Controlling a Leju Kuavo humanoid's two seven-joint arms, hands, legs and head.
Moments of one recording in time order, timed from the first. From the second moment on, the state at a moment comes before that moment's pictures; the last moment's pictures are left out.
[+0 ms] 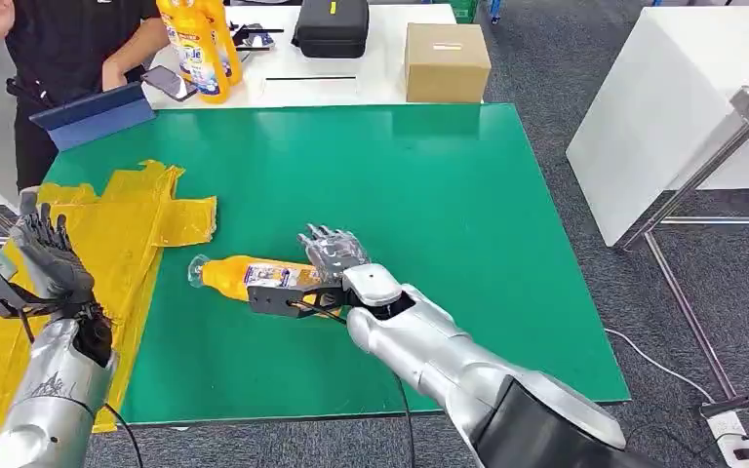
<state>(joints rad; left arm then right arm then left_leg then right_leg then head) -0.58 0.04 0.31 -0.75 0.11 -0.08 -0.62 -0.88 0.35 0.95 -0.46 0.66 -0.09 0.17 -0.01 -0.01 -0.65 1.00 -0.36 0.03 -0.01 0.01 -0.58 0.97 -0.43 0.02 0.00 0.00</state>
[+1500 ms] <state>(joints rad) -0.54 0.03 0.31 -0.78 0.13 -0.09 -0.62 -0.89 0.35 1.15 -0.35 0.52 0.00 0.23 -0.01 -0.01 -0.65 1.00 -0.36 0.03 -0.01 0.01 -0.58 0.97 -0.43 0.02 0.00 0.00</state>
